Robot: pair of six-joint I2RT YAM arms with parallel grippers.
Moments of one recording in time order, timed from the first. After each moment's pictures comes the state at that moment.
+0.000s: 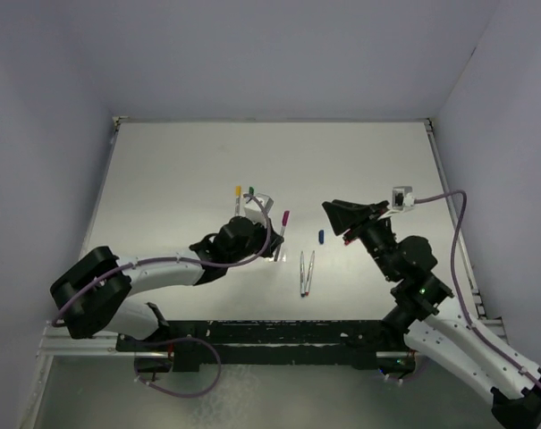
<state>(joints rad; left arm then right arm) -0.91 1.38 0.60 0.43 -0.10 -0.53 0.70 0.57 0.46 0.25 0.17 0.59</state>
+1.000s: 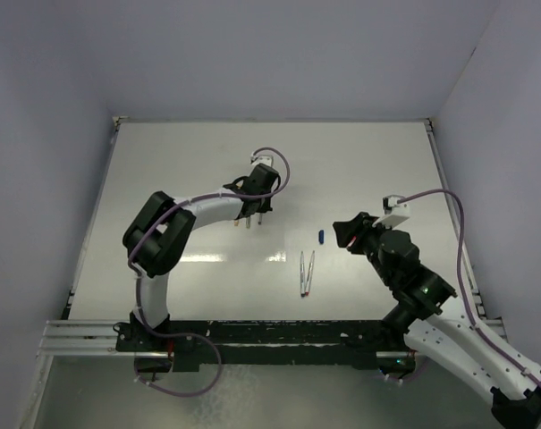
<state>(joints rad) -0.68 1.95 1.25 -0.14 -0.32 -0.47 0.70 0.54 0.53 -0.28 0.40 0.61</state>
